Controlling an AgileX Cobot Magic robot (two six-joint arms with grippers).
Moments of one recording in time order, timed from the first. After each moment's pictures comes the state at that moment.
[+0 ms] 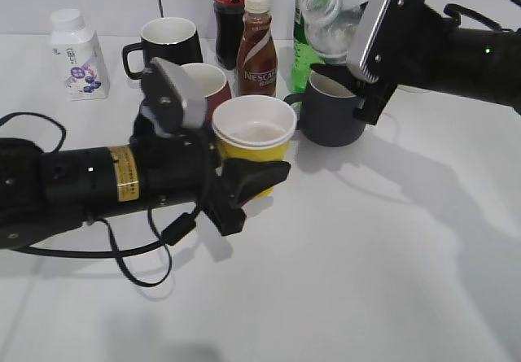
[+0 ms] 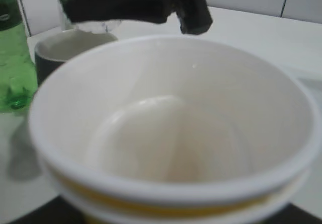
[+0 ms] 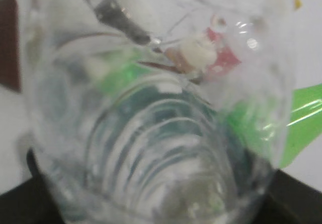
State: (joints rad) left arm -0.61 1.79 -0.66 0.66 -0.87 -0.30; right arm 0.29 1.74 -0.89 -0.86 -0.73 -0.20
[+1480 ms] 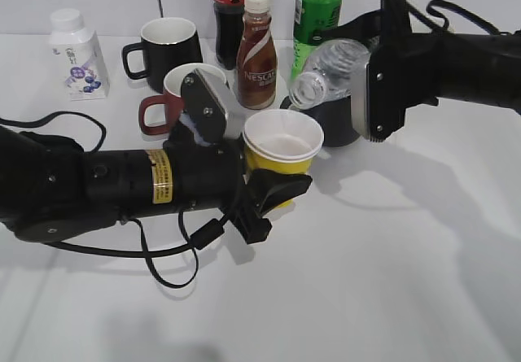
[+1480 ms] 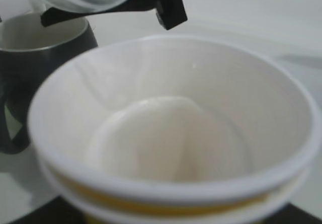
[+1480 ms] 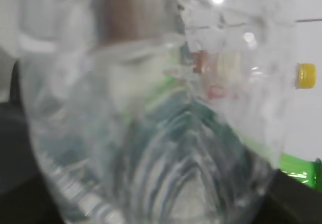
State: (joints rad) left arm -0.67 1.86 -0.75 0.67 -0.79 -0.30; right arm 0.29 1.74 -0.89 -0.92 -0.66 -0.80
